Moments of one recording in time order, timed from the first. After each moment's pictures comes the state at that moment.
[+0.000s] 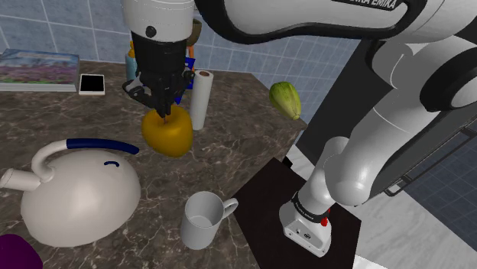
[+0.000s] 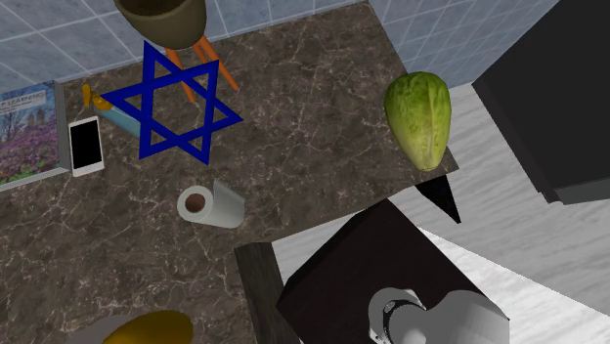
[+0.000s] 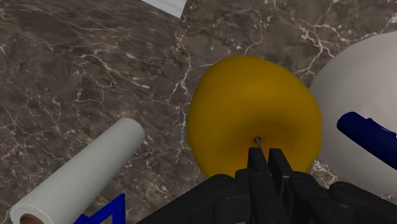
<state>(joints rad) 0.35 -0.07 0.51 -1.72 -0.19 1.62 0.89</state>
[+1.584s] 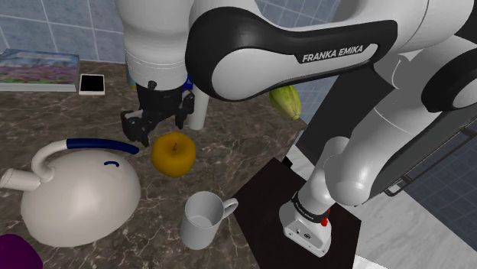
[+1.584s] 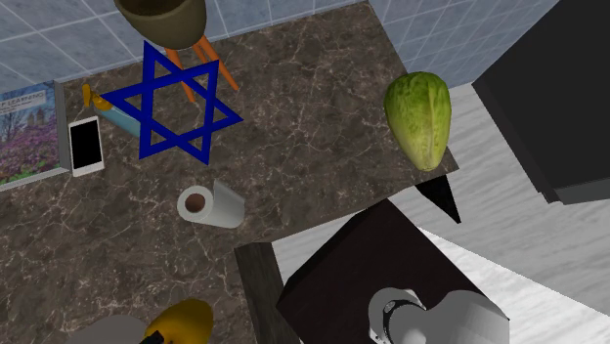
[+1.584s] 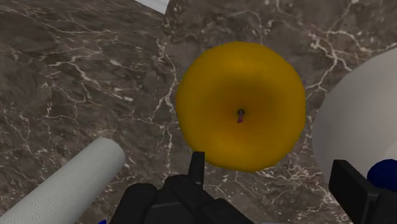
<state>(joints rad) 0.35 -0.08 0.51 -1.91 -0.19 1.80 0.92</state>
